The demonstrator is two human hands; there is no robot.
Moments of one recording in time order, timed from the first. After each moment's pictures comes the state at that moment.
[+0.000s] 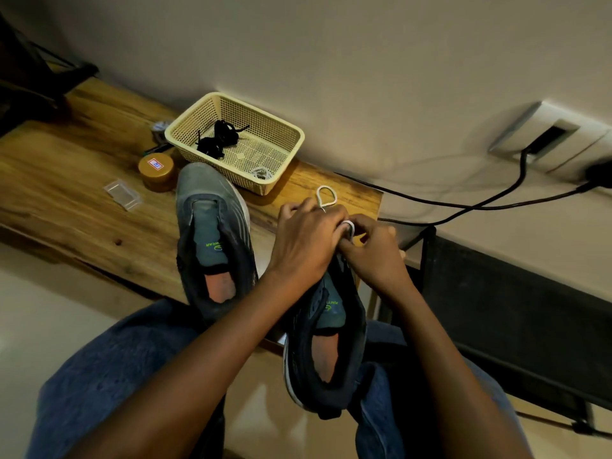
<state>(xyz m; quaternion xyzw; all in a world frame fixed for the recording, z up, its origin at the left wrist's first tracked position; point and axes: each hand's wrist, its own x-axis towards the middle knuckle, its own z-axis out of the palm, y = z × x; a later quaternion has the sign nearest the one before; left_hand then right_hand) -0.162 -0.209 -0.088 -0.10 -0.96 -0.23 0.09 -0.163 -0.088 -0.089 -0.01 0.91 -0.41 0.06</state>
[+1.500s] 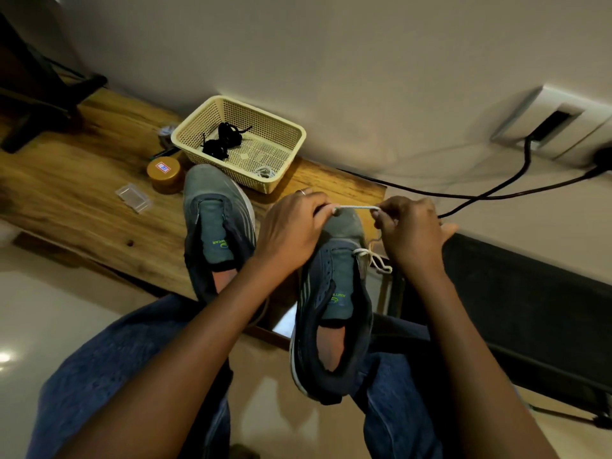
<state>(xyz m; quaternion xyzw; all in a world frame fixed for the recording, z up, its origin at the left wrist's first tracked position) -0.162 -0.230 -0.077 -0.06 -0.94 -0.34 0.06 -0.169 -0.065 -0.067 0.06 0.97 -0.24 -0.07</state>
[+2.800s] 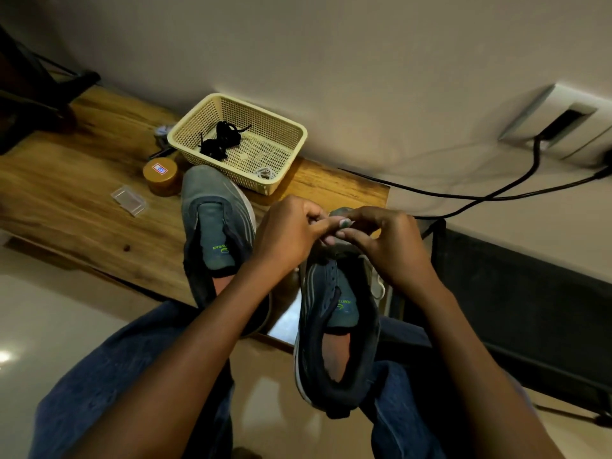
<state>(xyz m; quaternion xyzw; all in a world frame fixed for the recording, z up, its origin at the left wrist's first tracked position) -0.166 -0.239 -0.078 0.01 -0.87 -0.48 -0.05 -0.161 -0.082 -0.067 -0.12 0.92 -0.37 0.00</state>
